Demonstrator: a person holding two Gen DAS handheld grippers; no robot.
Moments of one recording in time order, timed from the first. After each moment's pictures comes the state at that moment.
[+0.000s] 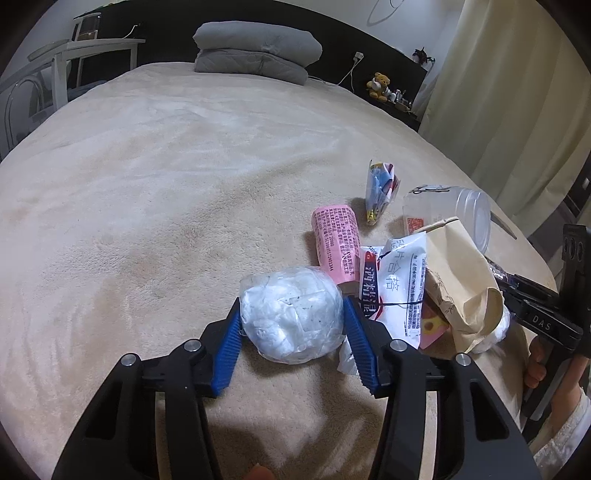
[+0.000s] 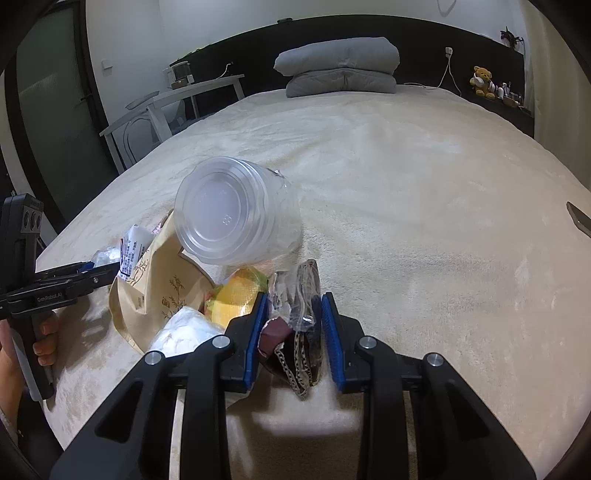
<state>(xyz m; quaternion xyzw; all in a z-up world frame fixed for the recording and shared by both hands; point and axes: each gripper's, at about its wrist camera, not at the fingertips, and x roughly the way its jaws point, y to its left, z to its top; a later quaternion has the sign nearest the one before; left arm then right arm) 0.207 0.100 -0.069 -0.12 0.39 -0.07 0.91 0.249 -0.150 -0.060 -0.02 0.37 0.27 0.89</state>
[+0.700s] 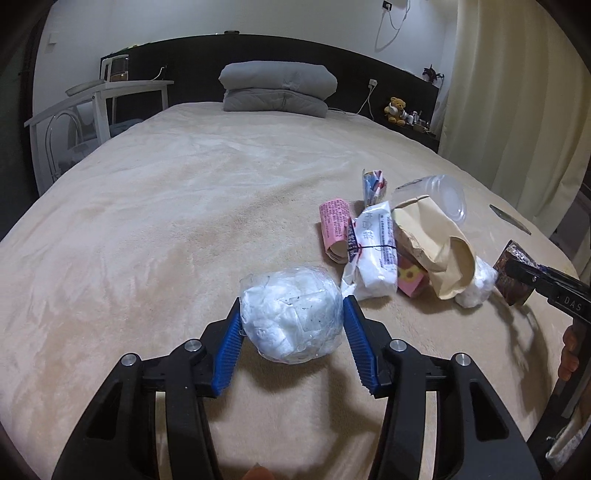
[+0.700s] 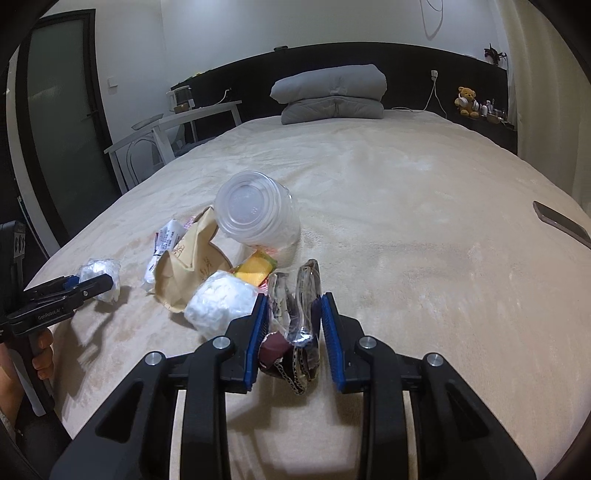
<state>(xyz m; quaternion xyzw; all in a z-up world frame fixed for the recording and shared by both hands) 0.112 0.078 -0.052 -0.07 0.33 0.00 0.94 0.175 -0.184 -0.038 -0.01 0.32 0.27 0.91</state>
